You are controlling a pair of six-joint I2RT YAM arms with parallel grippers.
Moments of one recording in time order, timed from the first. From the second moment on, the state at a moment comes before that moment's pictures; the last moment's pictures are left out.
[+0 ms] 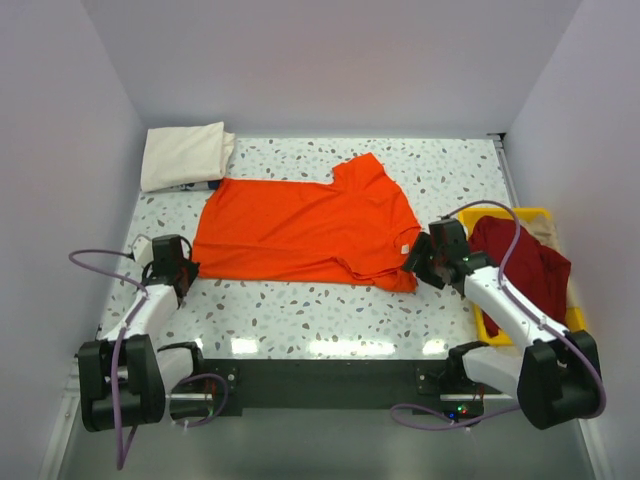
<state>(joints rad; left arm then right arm) 0.15 1.10 0.39 -0.14 -0.25 -0.89 0.27 1.12 0.65 -0.48 0.06 0.71</state>
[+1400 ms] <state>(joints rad) 0.15 1.06 0.39 -0.21 -0.24 -0.85 0.31 1.05 0.58 -0.58 0.19 0.75</state>
